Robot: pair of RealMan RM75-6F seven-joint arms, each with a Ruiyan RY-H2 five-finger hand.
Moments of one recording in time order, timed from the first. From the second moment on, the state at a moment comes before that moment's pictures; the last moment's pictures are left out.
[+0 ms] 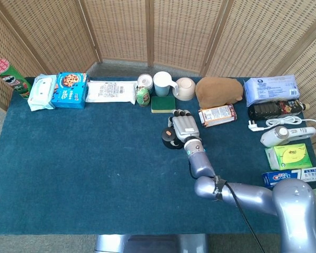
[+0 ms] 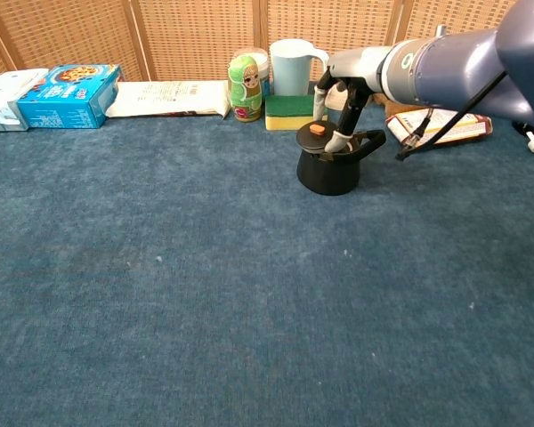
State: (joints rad) left arm 0.03 -0.80 0.07 -1.75 1.58 1.52 -0.33; right arm 1.16 -1.60 0.29 -1.39 -0.30 0.90 -0.69
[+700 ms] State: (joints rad) left arm 0.03 -0.80 0.07 -1.75 1.58 1.52 -0.33; right arm 1.18 -1.59 0.27 -1.39 -0.27 0.90 -0.71
